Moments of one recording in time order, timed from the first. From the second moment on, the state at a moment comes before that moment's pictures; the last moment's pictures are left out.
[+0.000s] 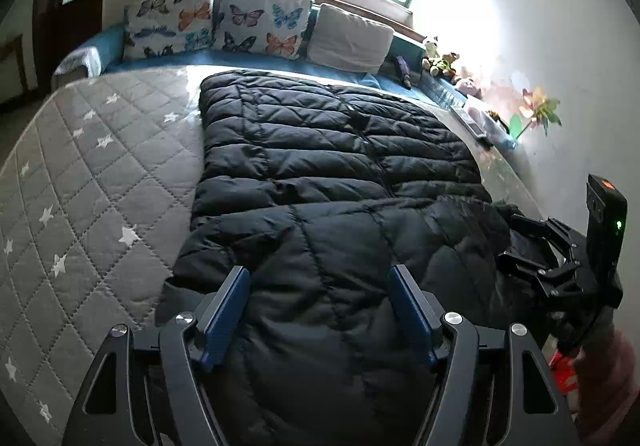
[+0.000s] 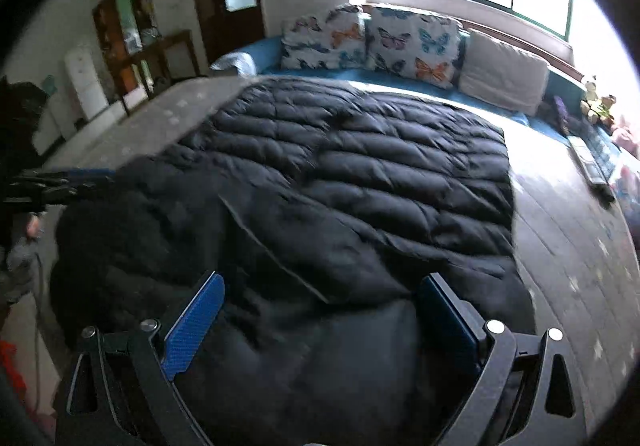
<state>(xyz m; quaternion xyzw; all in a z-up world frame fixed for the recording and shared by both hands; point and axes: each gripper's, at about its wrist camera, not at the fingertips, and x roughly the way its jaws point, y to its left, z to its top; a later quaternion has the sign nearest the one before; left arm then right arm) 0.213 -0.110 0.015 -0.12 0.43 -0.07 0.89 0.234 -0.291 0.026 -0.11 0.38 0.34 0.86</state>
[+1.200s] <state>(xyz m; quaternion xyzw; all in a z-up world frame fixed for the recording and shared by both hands) 0.251 -0.177 0.013 -0.11 0.46 -0.19 0.86 0.244 -0.278 0.026 -0.12 0.38 0.37 0.84</state>
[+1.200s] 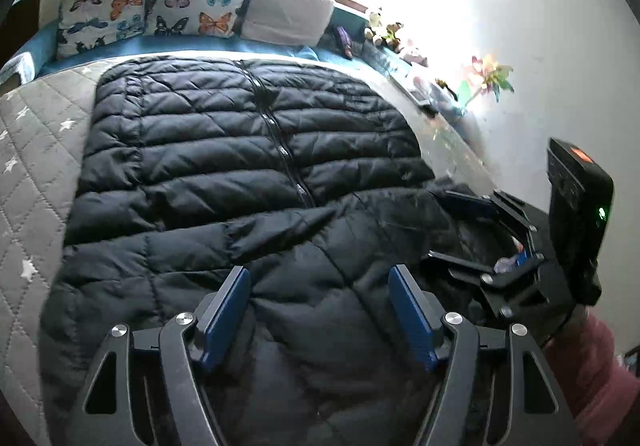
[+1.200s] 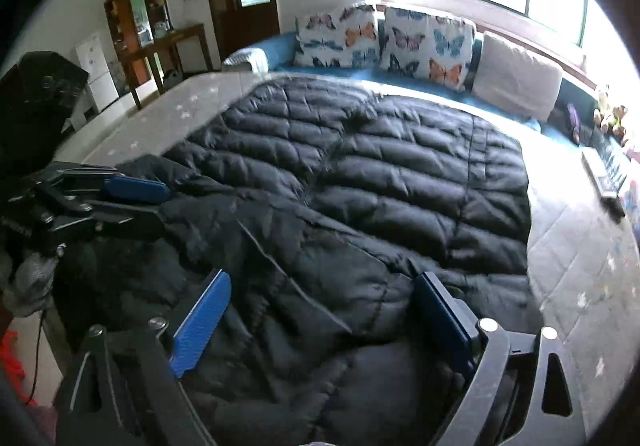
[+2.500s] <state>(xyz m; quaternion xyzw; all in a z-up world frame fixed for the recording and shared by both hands) 0.253 -0.214 -0.018 -0.01 0.47 -0.17 0.87 0.236 -0.296 0.001 -0.15 0.40 0.35 0.84</state>
